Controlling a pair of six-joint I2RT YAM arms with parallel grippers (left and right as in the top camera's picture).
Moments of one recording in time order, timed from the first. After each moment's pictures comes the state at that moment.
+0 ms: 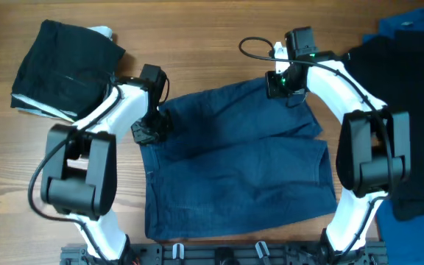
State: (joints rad) left arm -0.23 1.93 1.22 -0.94 0.06 -0.53; right arm 0.17 2.06 1.46 -0.65 -0.20 0.04
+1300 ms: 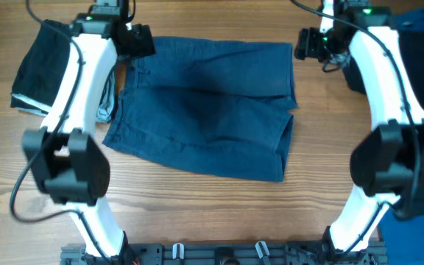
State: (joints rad) left arm -0.10 2.01 1.87 -0.96 -0.05 -0.32; right arm 0.02 2.04 1.92 -1.13 -0.11 0.15
